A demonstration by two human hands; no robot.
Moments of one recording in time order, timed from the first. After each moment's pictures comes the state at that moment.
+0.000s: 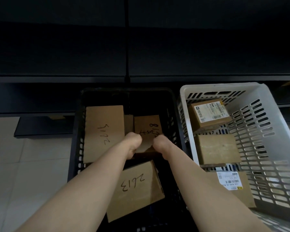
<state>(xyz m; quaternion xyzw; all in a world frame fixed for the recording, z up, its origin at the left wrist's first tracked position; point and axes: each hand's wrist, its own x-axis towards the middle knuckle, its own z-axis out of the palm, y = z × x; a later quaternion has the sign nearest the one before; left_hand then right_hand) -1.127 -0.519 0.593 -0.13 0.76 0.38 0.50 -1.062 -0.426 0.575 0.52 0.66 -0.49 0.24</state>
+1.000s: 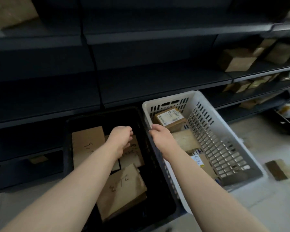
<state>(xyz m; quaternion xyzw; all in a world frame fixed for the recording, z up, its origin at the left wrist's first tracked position) -1.068 -0.524 0.746 0.04 0.74 0.52 0.42 -0.957 -0.438 0.746 0.49 0.63 -0.60 -0.09</state>
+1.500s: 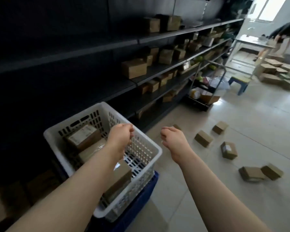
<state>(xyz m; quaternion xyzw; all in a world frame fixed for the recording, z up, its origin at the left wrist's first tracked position) -0.781 -0.381 0.817 0.25 0.67 0.49 0.50 -0.618 -0.347 0.804 0.61 0.43 -0.55 -0.36</state>
